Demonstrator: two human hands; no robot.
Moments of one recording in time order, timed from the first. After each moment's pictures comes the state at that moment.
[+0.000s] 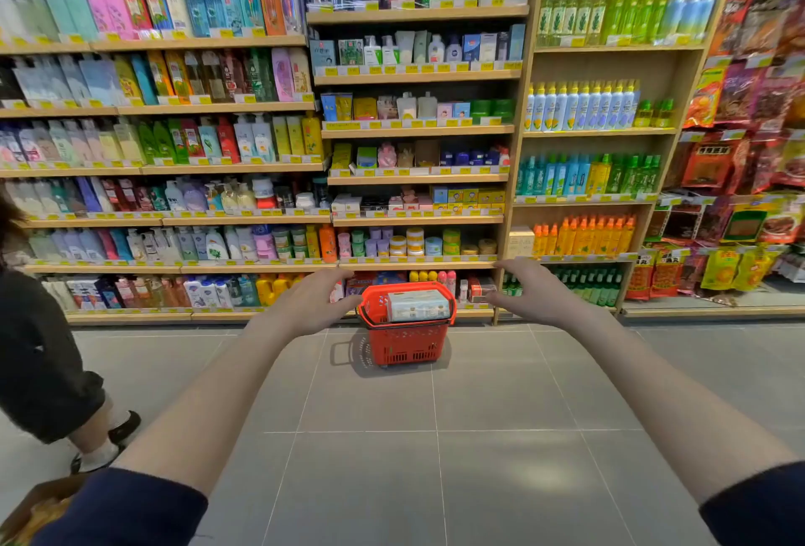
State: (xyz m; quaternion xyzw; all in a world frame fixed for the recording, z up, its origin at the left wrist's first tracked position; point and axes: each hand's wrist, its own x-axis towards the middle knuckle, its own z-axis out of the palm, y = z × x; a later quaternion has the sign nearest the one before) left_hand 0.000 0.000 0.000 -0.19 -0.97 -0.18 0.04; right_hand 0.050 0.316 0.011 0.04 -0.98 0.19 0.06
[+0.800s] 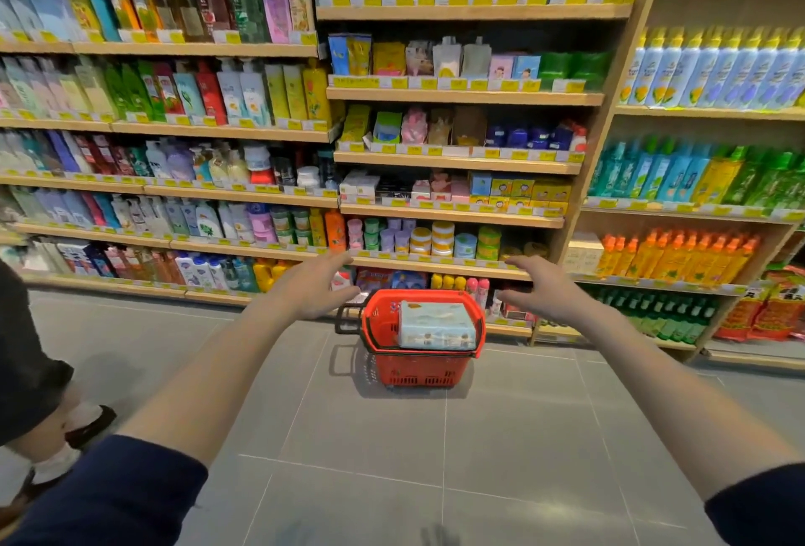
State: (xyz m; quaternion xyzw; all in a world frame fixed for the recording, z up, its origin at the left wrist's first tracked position) left_hand -0.360 0.055 -0.042 -0.12 -0.99 -0.10 0.01; right_hand -0.343 0.380 -0.037 0.05 -0.98 0.21 -0.01
